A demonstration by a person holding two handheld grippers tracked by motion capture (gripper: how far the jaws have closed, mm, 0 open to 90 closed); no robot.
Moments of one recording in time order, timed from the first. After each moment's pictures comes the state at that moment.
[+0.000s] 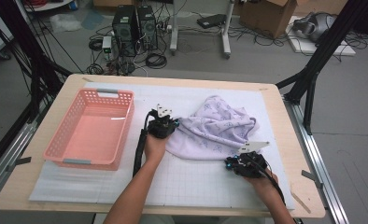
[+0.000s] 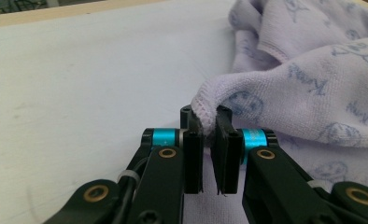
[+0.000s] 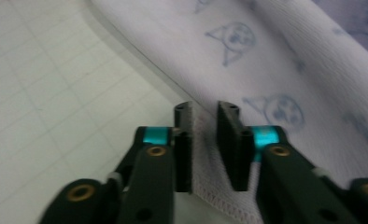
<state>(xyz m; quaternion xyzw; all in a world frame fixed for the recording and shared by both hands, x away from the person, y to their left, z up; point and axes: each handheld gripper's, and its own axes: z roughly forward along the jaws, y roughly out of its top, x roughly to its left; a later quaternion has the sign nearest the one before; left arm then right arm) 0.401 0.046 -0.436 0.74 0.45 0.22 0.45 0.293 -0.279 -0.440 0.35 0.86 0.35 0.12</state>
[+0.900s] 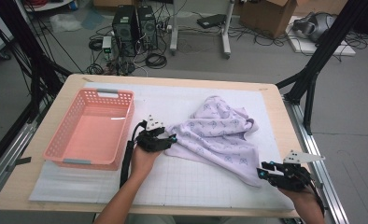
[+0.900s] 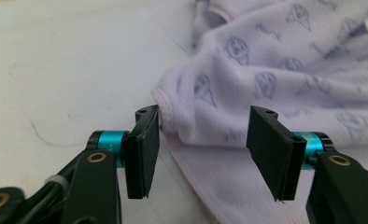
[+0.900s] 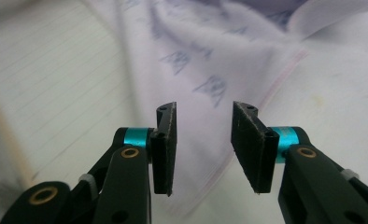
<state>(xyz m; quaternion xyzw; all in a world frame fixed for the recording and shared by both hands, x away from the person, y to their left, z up) 0.350 0.073 -0.435 0.77 0.40 0.17 0.46 0.247 -0.373 -0.413 0.40 0.81 0.42 0.12</state>
